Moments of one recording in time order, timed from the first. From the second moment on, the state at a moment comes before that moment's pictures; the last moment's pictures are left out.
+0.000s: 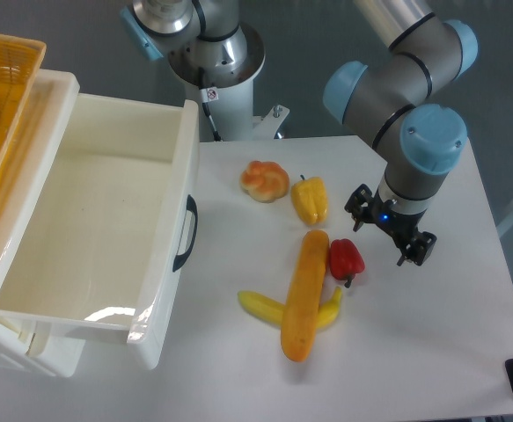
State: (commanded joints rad) arm 2.71 -2.00 -1.49 -1.19 1.55 1.45
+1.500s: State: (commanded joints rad) arm 2.71 -2.02 -1.60 -1.16 1.29 1.07
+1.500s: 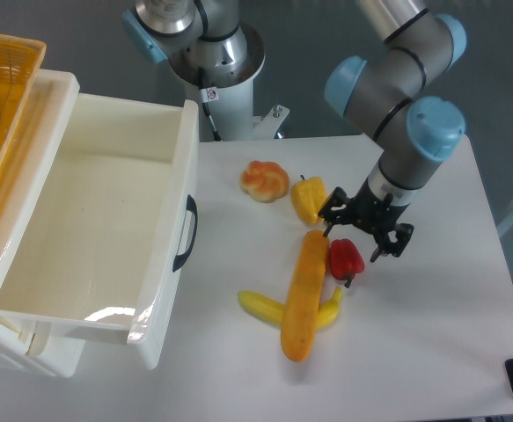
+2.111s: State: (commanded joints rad) arm 2.62 -2.10 -1.57 -1.09 1.31 0.85
